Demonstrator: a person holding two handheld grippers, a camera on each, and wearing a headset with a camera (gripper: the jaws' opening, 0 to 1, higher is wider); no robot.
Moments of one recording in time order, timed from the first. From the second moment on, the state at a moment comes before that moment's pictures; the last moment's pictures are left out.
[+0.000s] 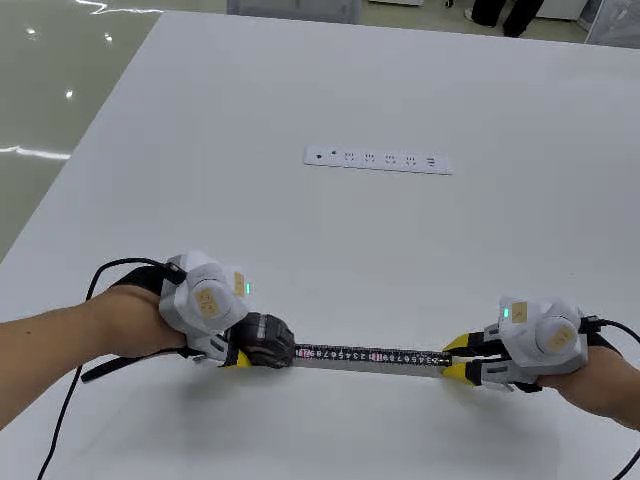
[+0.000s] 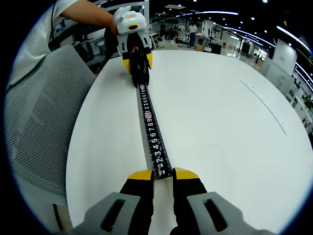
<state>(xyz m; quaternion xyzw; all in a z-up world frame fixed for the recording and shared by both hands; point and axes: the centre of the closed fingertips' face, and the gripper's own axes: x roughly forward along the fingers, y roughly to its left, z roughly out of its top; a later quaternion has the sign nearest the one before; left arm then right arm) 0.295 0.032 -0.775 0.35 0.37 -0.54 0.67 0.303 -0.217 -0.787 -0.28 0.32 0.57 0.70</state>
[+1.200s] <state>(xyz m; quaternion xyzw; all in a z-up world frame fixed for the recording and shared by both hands) 0.294 0.032 -0.775 0.35 0.37 -0.54 0.68 0.304 -0.240 -0.787 -0.29 0.33 0.56 0.70</state>
